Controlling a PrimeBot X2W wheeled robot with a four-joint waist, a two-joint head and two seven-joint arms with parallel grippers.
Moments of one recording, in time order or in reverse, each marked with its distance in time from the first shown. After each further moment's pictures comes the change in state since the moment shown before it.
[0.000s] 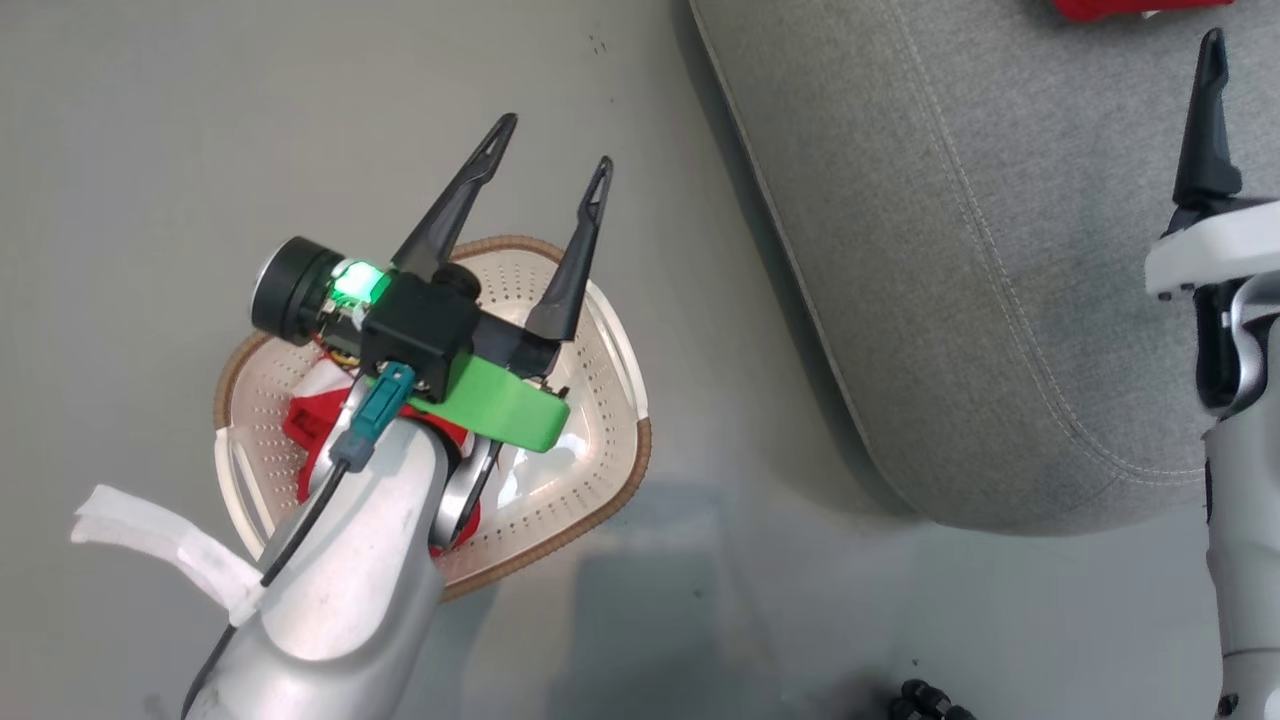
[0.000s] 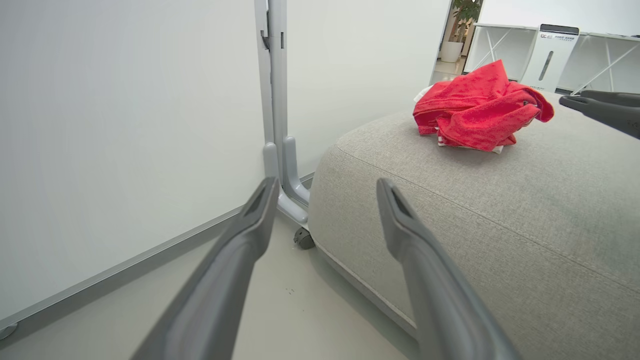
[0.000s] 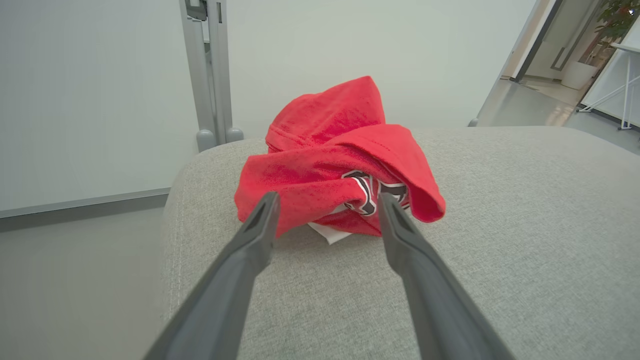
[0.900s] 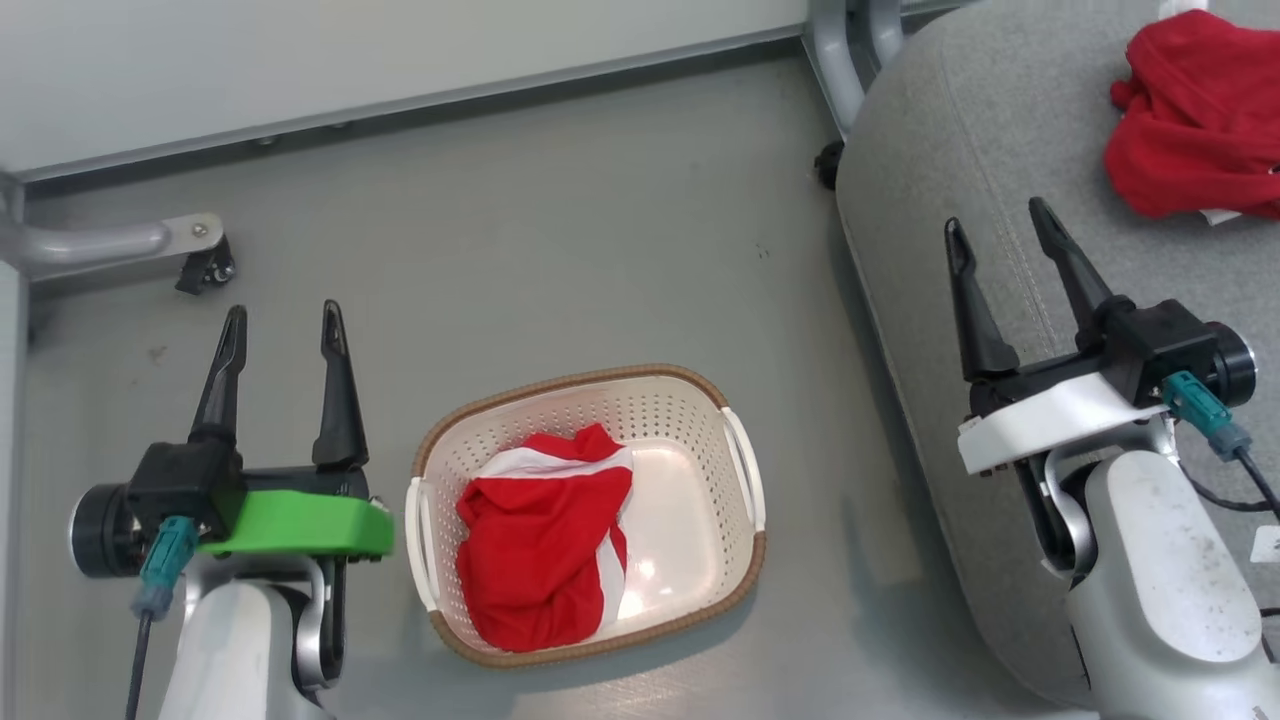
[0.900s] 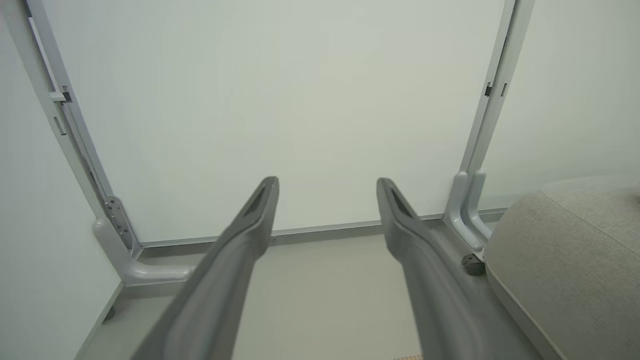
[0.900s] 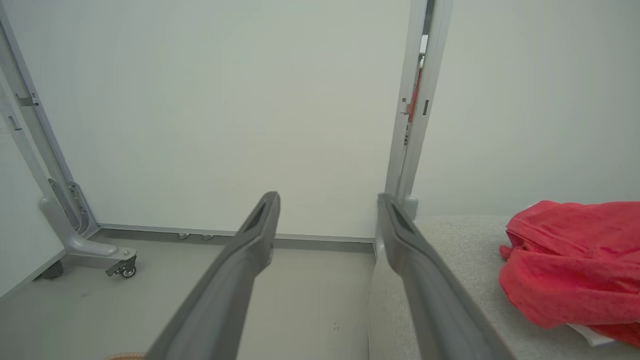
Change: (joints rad) left arm 0.337 -0.036 0.407 -0.053 -0.016 0.043 0.000; right arm 0.281 0.073 0.285 -0.217 0.027 0.000 0.000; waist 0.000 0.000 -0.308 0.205
